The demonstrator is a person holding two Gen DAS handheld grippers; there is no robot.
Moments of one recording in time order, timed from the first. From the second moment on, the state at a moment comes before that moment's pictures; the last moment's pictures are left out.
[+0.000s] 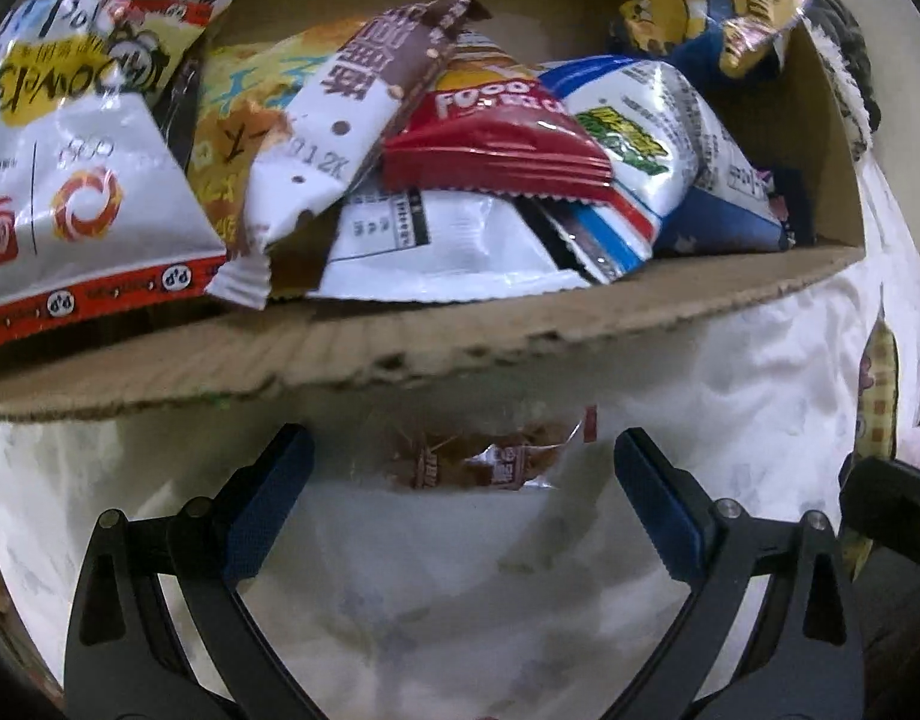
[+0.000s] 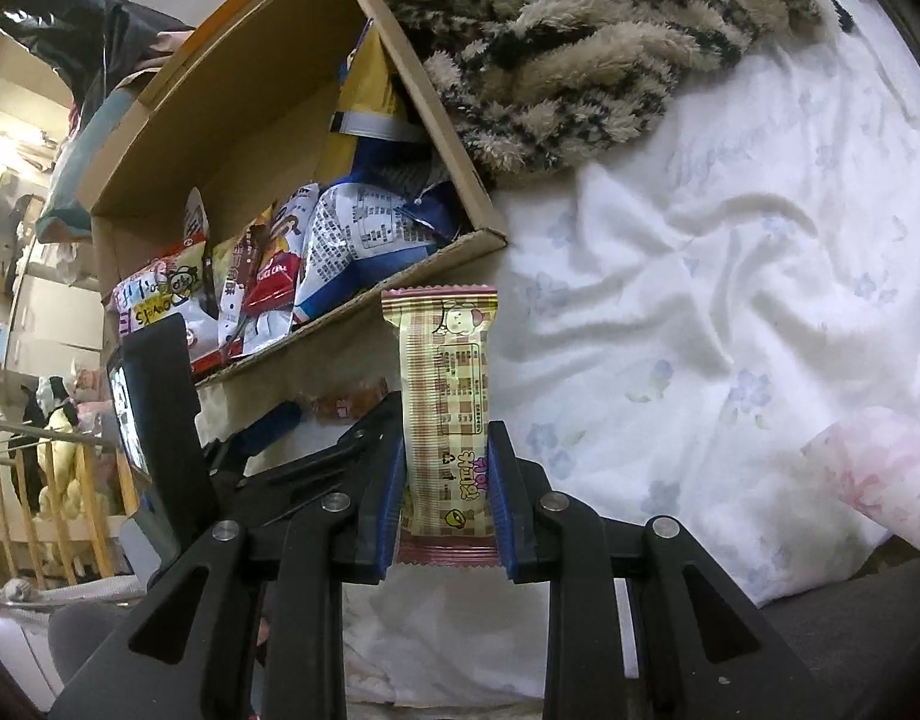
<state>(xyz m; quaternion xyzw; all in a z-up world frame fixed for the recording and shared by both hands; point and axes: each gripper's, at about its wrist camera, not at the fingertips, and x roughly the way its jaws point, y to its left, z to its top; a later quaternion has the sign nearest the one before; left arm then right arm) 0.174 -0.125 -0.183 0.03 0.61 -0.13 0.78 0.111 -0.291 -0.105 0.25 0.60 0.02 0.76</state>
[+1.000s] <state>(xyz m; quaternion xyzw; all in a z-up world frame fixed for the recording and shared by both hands) 0.119 -0.075 -0.080 0.04 0.52 -0.08 0.85 0.114 -0.273 -0.074 0.27 0.55 0.08 0.78</state>
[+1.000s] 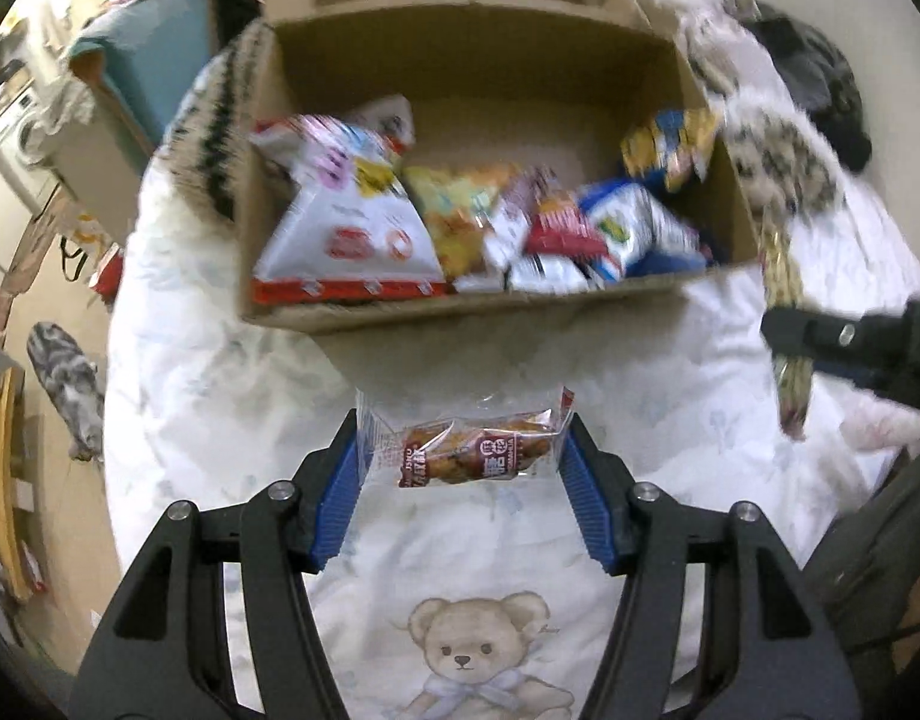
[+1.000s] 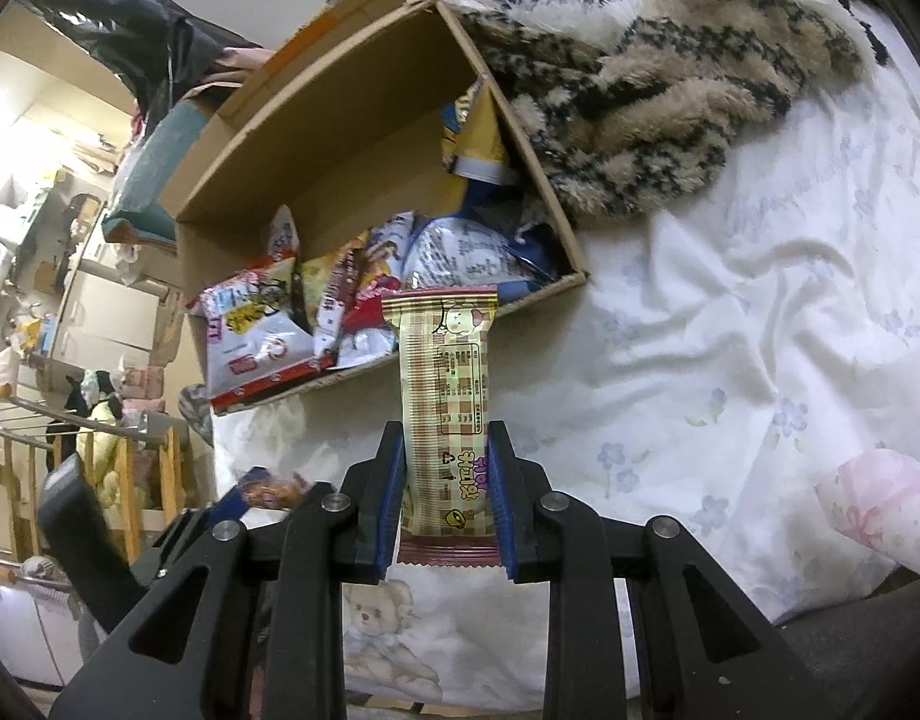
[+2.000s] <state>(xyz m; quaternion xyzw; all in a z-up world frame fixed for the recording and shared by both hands) 0.226 -0.061 -0.007 0.05 0.46 -0.03 0.89 0.222 -0.257 -0.042 0.21 0.48 0.16 0.84</state>
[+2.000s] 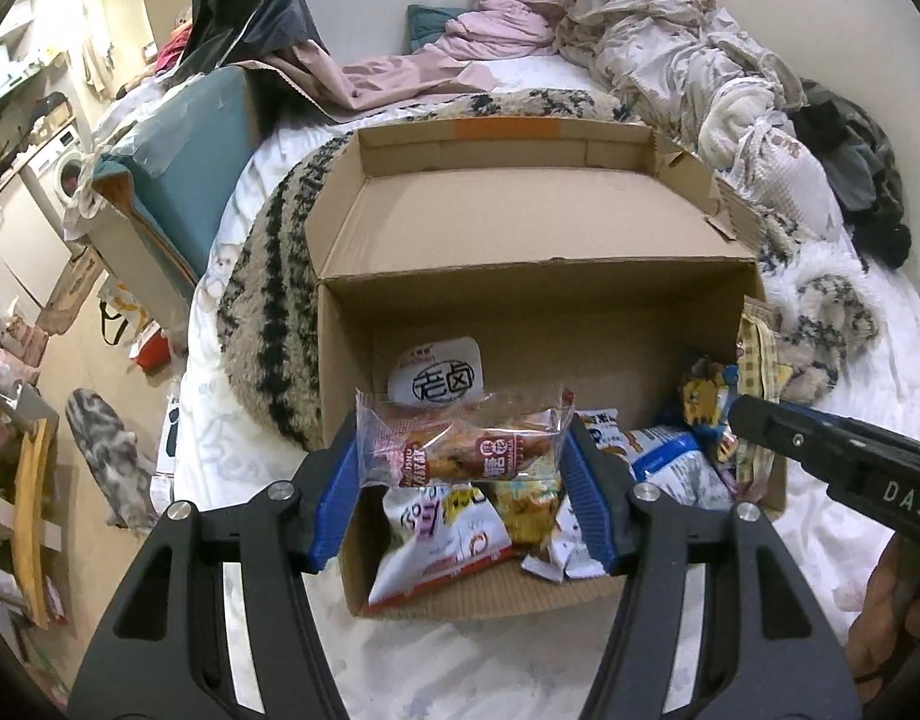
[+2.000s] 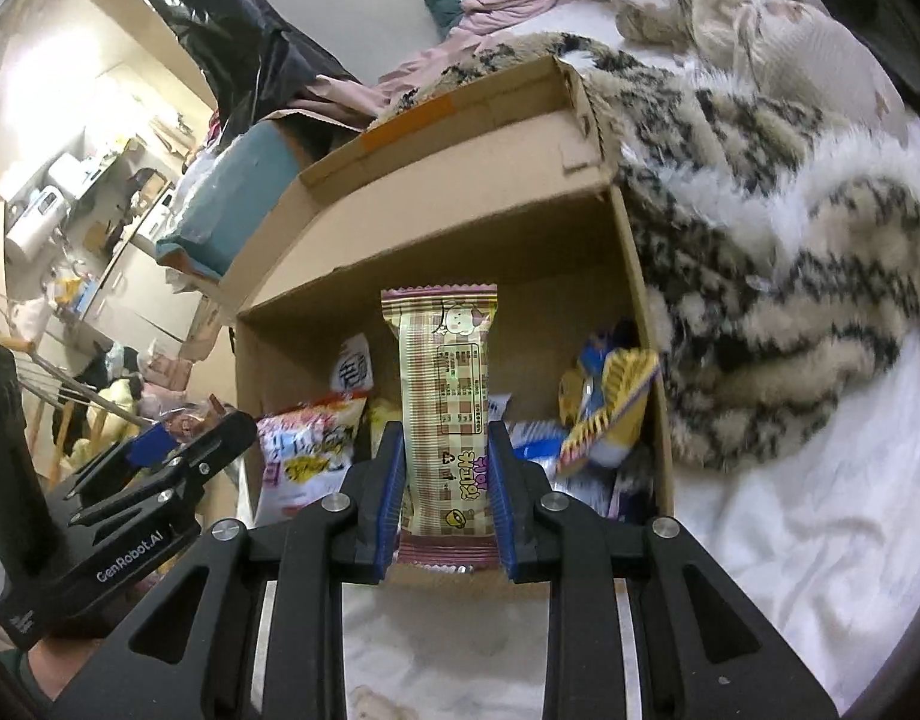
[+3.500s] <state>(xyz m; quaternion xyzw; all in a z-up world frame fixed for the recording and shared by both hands) 0.180 -0.029 0.025 0.00 0.43 0.00 0.90 0.178 -0.263 0.002 0.17 0.40 0.10 0.89</state>
